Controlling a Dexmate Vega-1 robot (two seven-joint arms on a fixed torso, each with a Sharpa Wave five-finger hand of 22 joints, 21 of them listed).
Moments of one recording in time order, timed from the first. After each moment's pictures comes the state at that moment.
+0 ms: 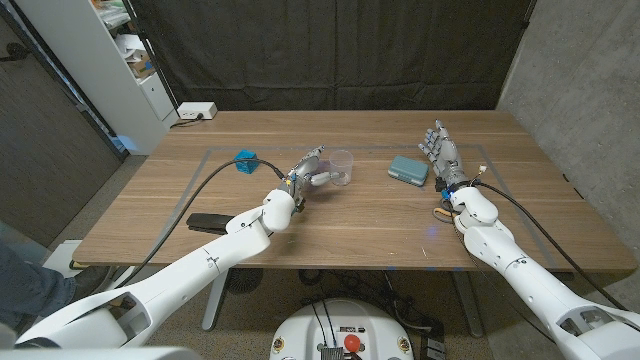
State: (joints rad) left arm 0.76 0.57 0.76 -1.63 0.25 0.23 0.28; left_hand 0.66 -0.11 0.29 -0.14 0.35 -0.16 0.12 0.20 0.20 -0.17 0.11 0.24 0.30 -0.17 0.17 0.19 0.19 -0.18 0.20 0.19 0.18; right arm -0.87 -0.46 -0.33 -1.24 0.68 0.38 0.01; right_hand 0.26 -0.09 0.19 0.03 0.36 0.08 0.09 0.20 0.19 0.04 0.09 0.21 0.19 -0.01 0.05 0.21 0.22 0.14 0.00 0.24 0.17
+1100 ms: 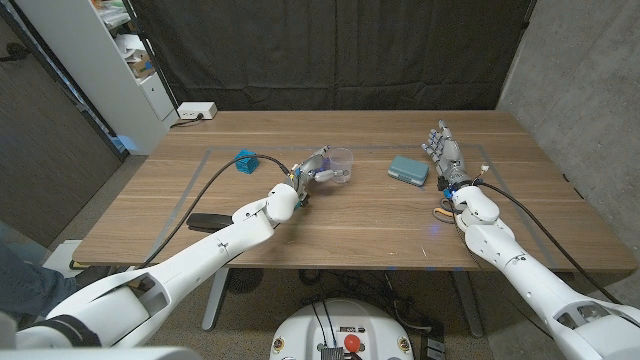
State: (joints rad) left arm 0.66 0.49 0.79 -1.40 0.19 0.10 0.23; left_hand 0.67 -0.10 0.28 -0.13 0.35 -0.16 0.12 0.22 0.20 -0.17 0.10 0.27 0.31 -0.17 0.17 0.21 0.19 -0.18 0.20 0.21 0.18; right arm -0.84 -0.46 -0.32 -1.18 0.69 0.39 0.01; right_hand 0.26 -0.09 0.19 0.03 0.36 0.08 0.09 0.20 0.19 0.04 0.09 0.20 0.19 0.00 0.05 0.21 0.22 0.14 0.00 0.24 0.17
